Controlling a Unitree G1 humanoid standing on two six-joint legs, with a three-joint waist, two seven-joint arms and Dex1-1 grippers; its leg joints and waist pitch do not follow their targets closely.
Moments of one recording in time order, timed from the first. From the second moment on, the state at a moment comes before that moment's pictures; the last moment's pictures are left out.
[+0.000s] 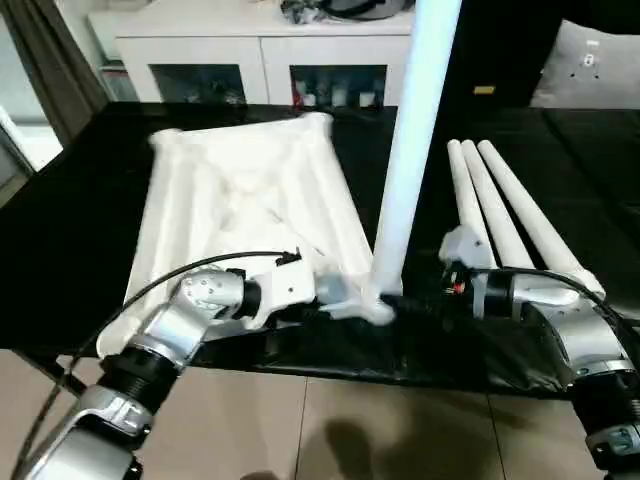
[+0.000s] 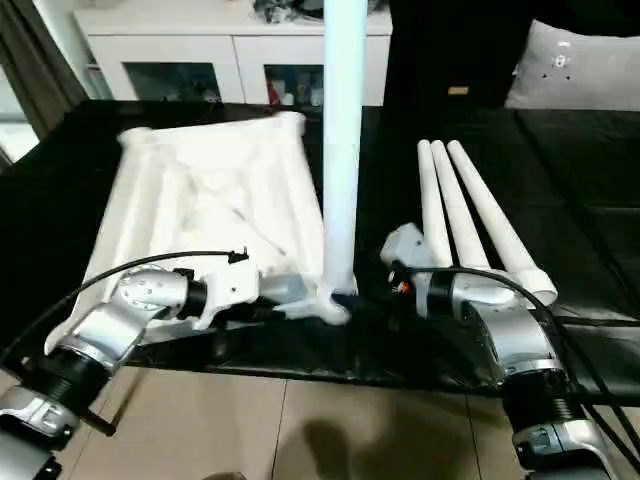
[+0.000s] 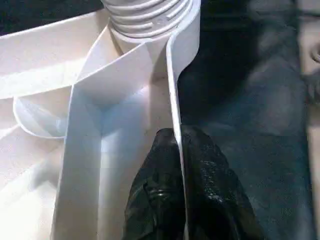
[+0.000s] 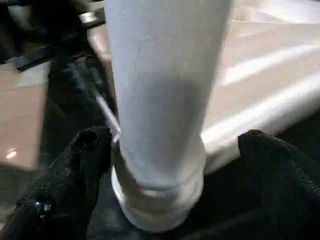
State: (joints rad) left arm -0.54 0.41 -0.41 0.49 0.11 -0.08 -1.14; right arm -0.41 -0.49 0.16 0.36 0.18 0.10 1.16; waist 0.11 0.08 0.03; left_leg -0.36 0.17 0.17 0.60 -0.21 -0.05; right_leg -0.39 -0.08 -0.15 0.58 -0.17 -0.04
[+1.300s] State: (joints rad) left arm -0.45 0.18 -0.24 0.31 0.08 0.47 -0.78; right arm -0.52 -0.11 0.04 0.61 0.16 0.19 0.54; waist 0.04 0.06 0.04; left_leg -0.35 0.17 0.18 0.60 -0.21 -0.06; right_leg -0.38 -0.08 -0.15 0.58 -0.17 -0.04
